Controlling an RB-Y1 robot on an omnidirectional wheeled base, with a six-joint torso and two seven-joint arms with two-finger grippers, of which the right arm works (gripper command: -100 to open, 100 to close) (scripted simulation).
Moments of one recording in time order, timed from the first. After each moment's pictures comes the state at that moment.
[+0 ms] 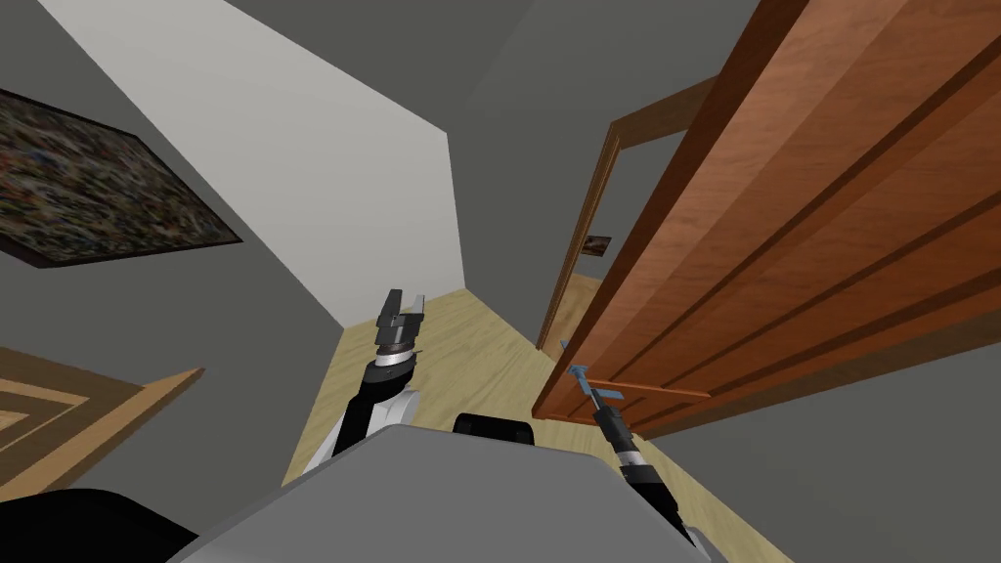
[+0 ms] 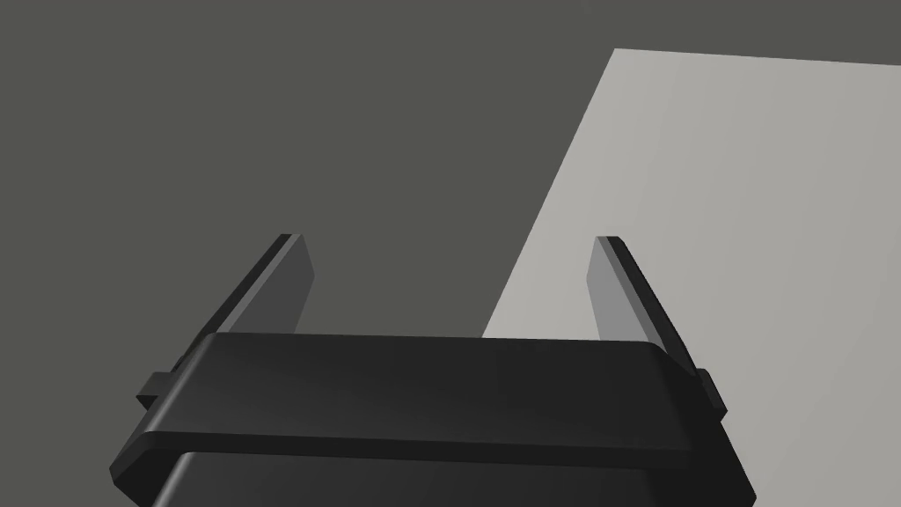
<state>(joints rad) 0.14 -0.48 0.08 -0.51 -0.02 -1.24 -0.46</state>
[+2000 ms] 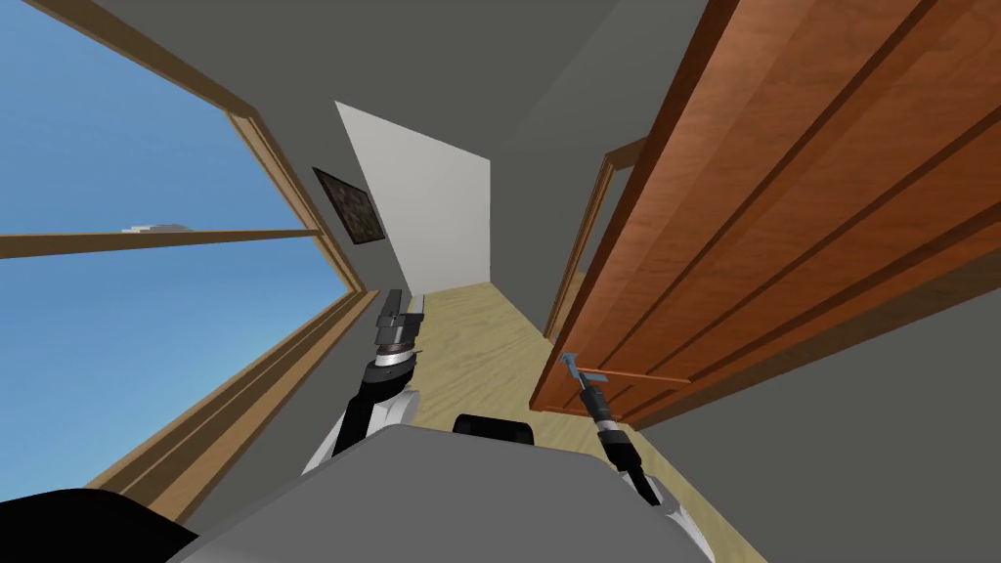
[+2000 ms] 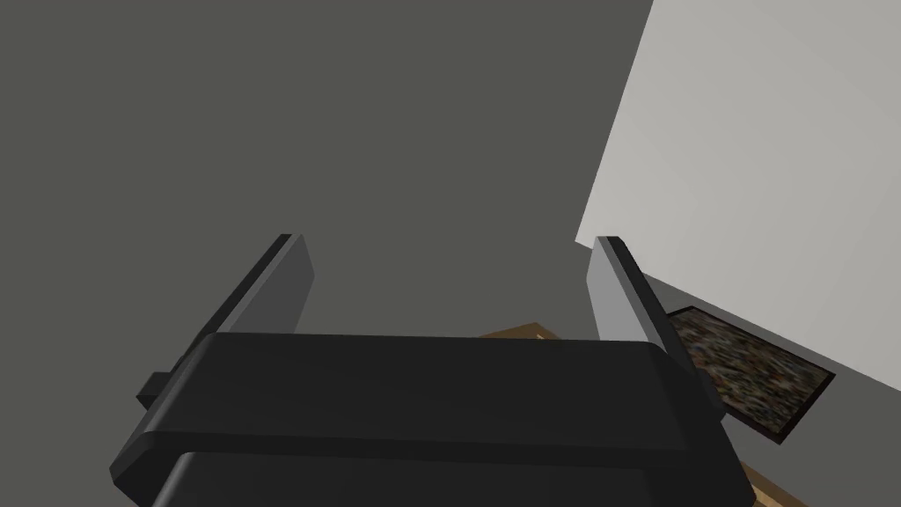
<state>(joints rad) 0.02 -0.41 0.03 -0.47 0.02 -1.14 -0.41</state>
